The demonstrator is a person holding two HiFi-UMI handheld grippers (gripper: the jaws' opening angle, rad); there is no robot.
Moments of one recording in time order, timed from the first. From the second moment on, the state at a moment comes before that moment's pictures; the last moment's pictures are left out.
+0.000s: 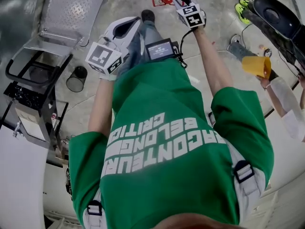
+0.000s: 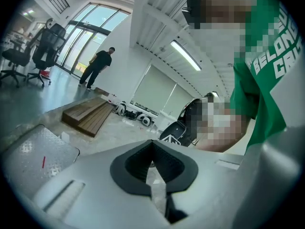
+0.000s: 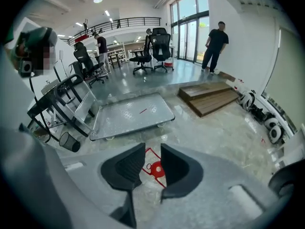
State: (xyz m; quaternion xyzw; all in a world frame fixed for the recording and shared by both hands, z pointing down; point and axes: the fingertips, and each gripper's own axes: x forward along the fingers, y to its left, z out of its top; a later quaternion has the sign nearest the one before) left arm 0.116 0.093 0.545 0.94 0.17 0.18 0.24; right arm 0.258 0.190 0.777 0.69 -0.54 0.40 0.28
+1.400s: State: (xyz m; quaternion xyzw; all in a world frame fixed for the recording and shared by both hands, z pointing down) left arm 0.078 0.115 0.653 0.90 0.13 0.26 0.31; right arm 0.234 0.207 1.038 0.63 -0.44 0.53 0.34
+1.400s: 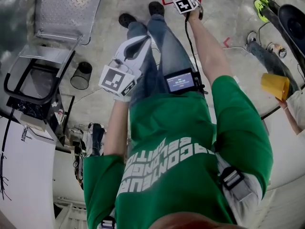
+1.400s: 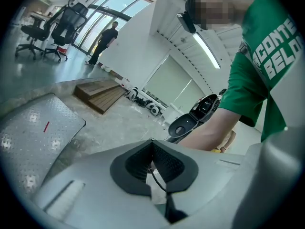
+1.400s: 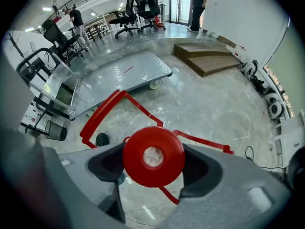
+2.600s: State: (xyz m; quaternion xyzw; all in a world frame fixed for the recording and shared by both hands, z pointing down) left arm 0.100 0.080 0.542 0.94 0.13 0.17 0.25; right arm 0.273 0.203 0.778 0.70 -0.49 0.43 0.30
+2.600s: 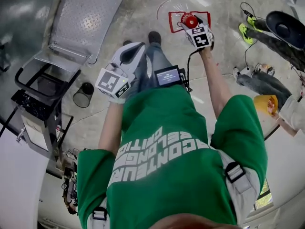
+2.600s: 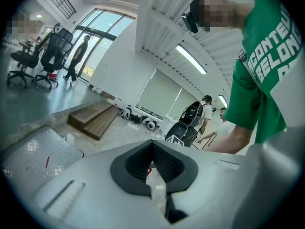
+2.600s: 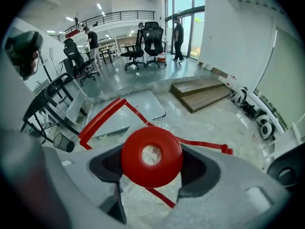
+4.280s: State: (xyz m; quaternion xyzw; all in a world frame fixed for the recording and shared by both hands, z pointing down) left arm 0.010 -0.070 0.436 0.98 -0.02 0.02 0.18; right arm 0.312 0.115 0.509 0.77 -0.52 0.25 0.28
